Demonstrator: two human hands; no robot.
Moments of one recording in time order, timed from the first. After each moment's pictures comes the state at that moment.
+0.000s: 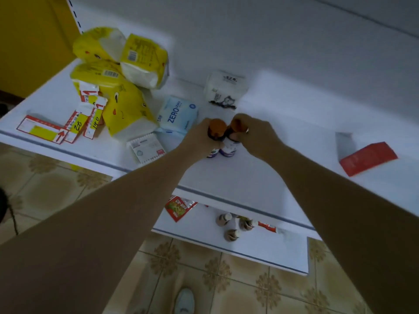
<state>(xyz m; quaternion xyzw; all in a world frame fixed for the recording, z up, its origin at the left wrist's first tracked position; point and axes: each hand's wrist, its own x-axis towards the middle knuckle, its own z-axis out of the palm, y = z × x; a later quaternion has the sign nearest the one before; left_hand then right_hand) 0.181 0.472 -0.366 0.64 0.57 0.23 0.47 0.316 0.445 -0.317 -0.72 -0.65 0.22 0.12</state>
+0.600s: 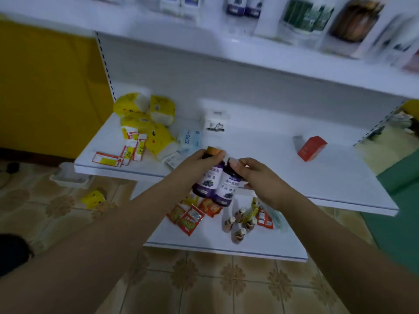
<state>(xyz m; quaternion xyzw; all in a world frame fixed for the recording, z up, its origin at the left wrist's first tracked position) 0.051 0.302 -0.231 0.51 0.40 0.26 0.72 0.211 0.236 -0.216 -0.70 -0.46 0.44 0.34</state>
